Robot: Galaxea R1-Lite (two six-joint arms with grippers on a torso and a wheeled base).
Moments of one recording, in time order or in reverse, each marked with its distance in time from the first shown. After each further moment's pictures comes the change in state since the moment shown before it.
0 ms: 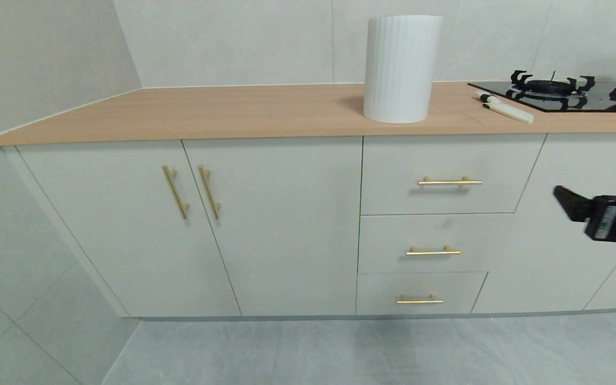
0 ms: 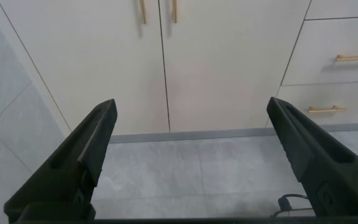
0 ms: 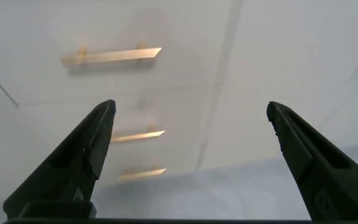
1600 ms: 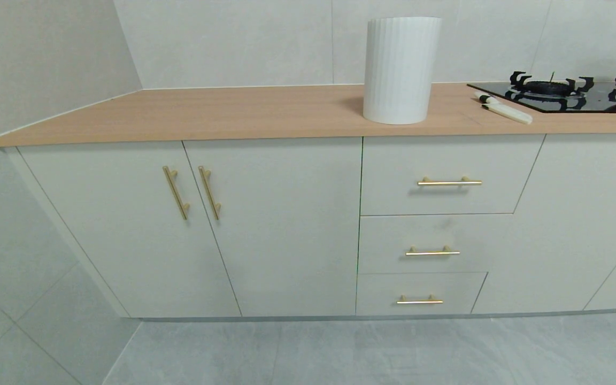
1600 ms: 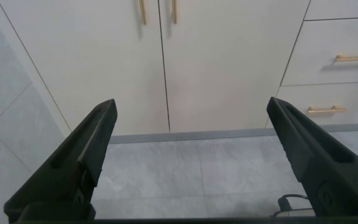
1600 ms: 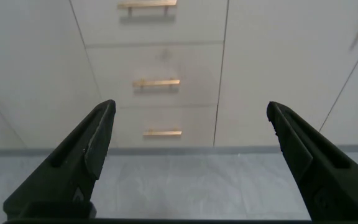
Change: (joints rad) left arm 0.000 0.000 0.000 0.000 0.000 0.000; right arm -0.268 -1.251 0.505 0.684 0.497 0.036
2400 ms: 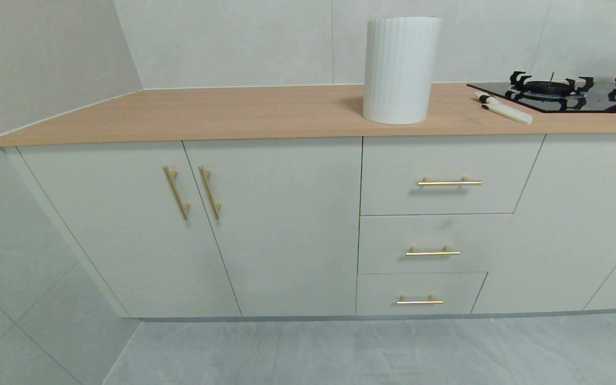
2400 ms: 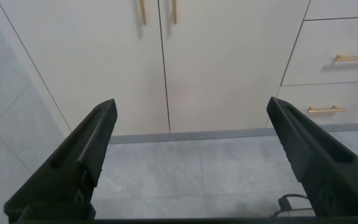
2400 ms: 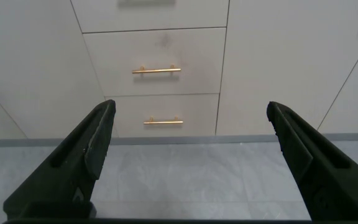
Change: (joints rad) left arm 0.000 0.000 0.000 0.000 0.000 0.003; right arm 0.001 0.000 0.017 0.017 0.001 0.018
